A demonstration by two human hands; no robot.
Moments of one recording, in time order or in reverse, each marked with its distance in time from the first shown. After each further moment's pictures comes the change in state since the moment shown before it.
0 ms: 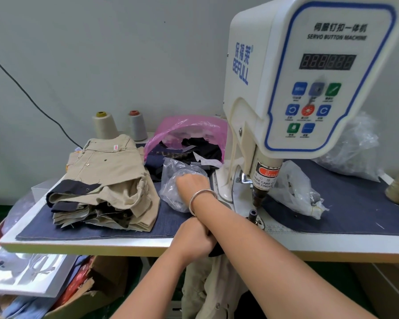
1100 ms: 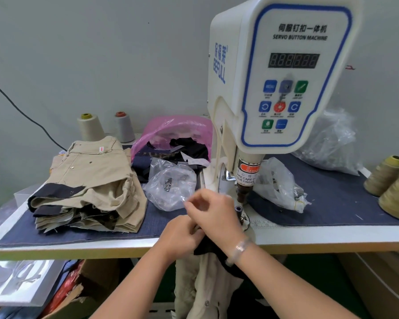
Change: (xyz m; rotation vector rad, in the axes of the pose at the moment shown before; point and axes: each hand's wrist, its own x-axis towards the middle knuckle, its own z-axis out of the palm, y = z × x) left_hand -0.003 0.003 -0.008 -0.053 -0.060 0.091; right_hand -0.133 0.017 -0.032 1.013 0.408 0.214
